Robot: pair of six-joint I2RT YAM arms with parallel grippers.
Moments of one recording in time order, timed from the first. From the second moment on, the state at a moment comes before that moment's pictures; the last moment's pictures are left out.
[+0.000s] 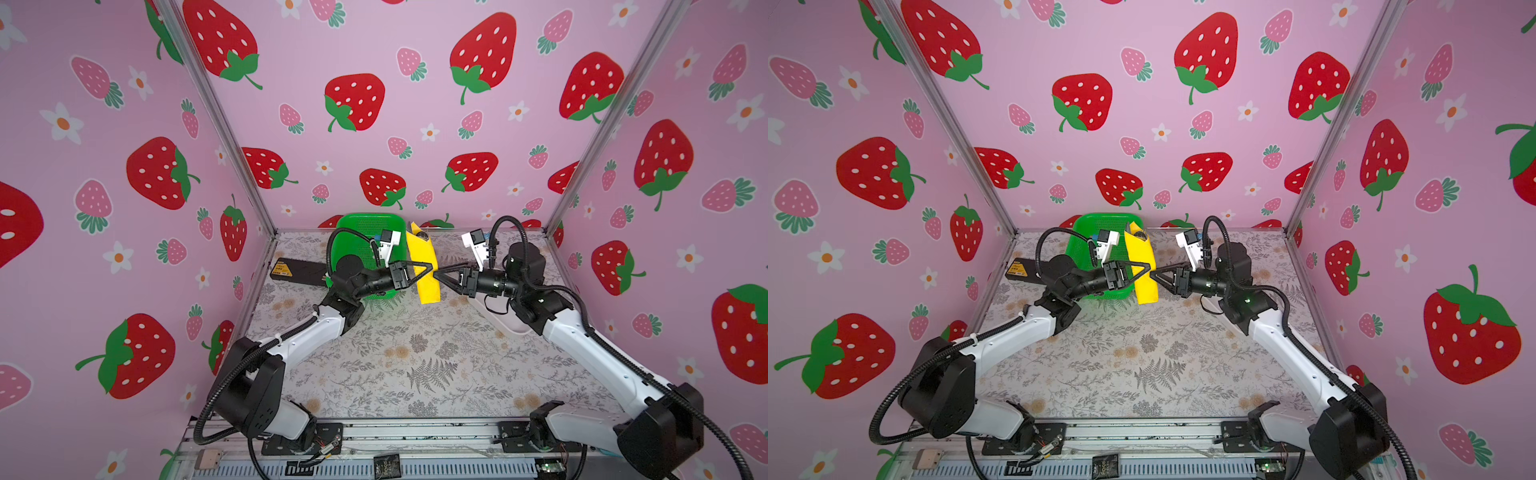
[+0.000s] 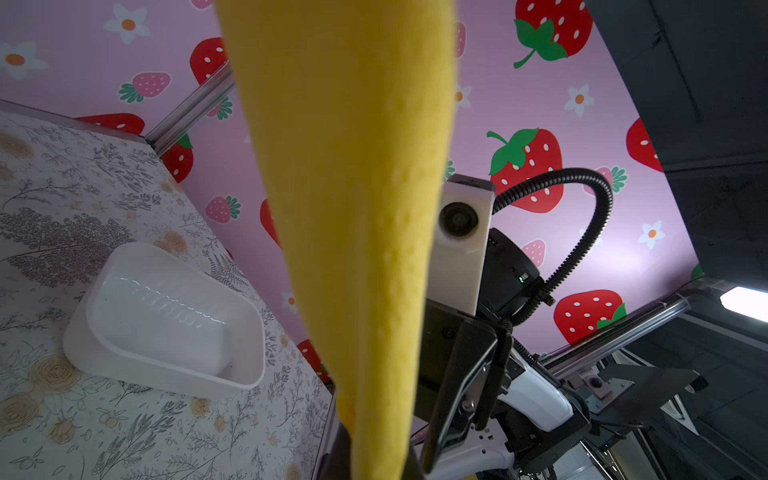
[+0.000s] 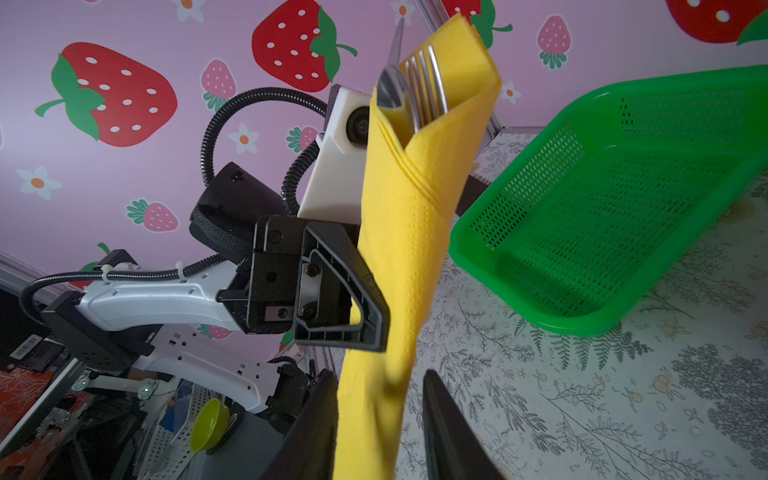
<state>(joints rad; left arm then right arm) -0.49 1.46 0.92 0.74 0.82 -1.08 0.54 1.22 1.02 0.01 -0.80 0.51</state>
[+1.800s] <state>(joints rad) -0.12 2.04 1.45 -0.10 1.00 -0.56 0.54 1.70 1.15 0.04 -0.73 0.60</state>
